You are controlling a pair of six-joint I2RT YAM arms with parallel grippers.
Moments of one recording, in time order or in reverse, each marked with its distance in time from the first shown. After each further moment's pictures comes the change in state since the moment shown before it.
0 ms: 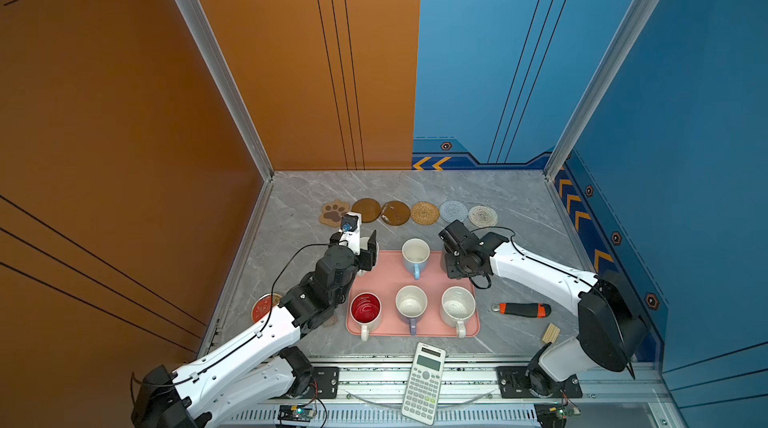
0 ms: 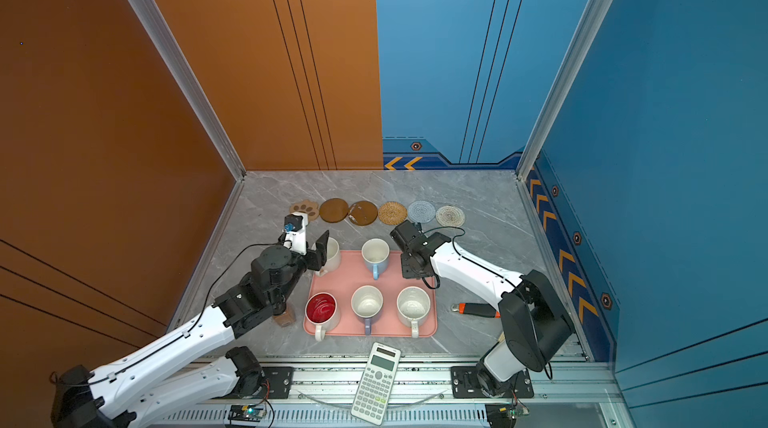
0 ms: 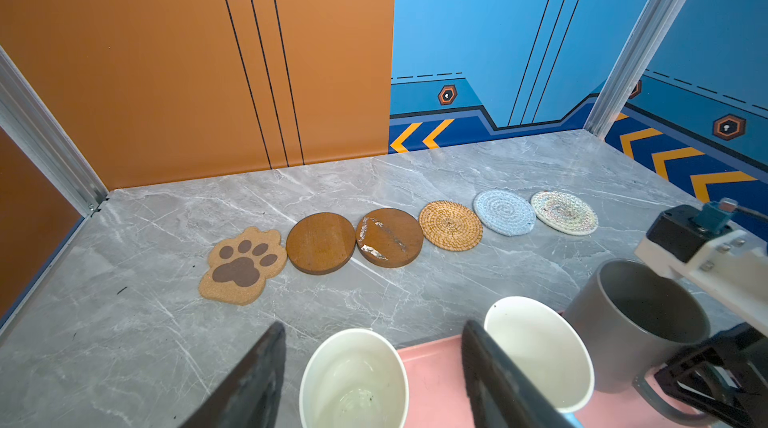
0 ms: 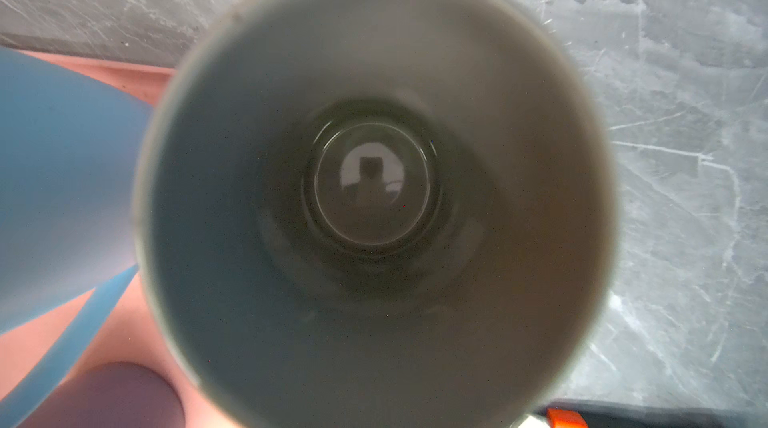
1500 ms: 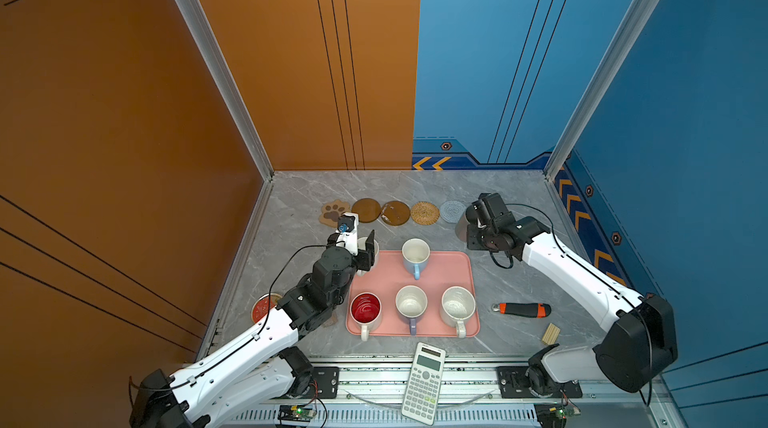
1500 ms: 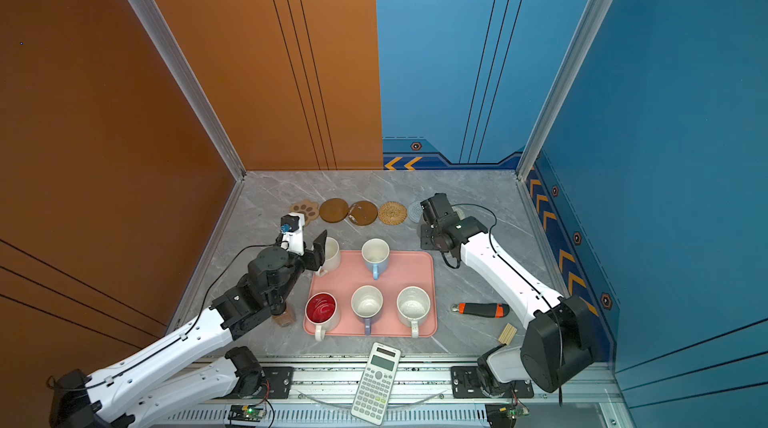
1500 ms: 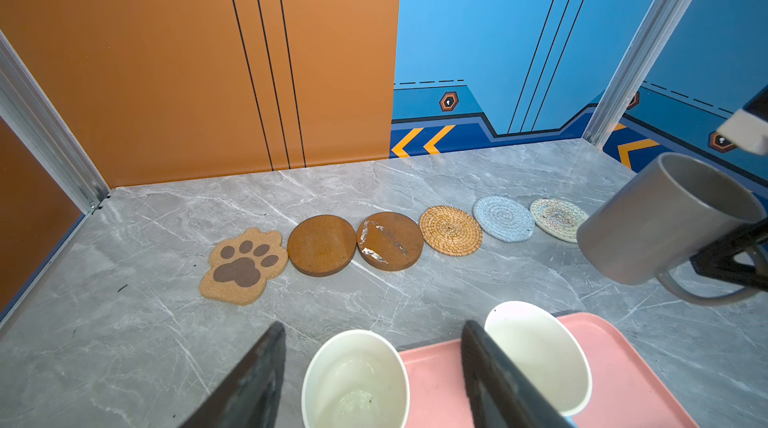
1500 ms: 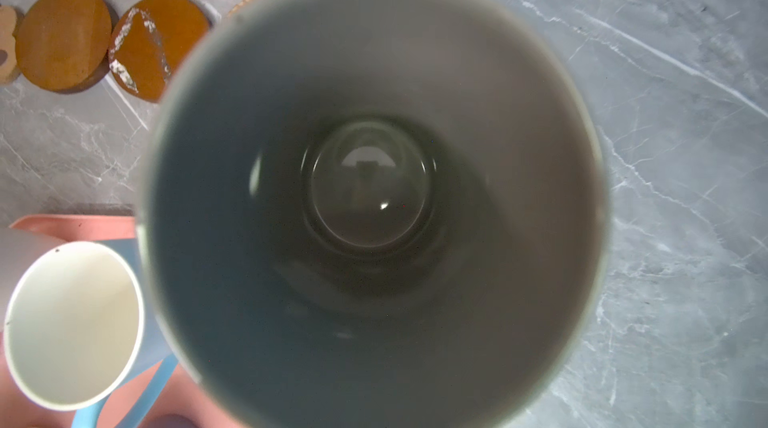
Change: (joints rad) left arm 0.007 -0.023 -0.011 0.005 0.000 -0.012; right arm -0.243 -0.139 0.120 0.005 -0.044 -0.139
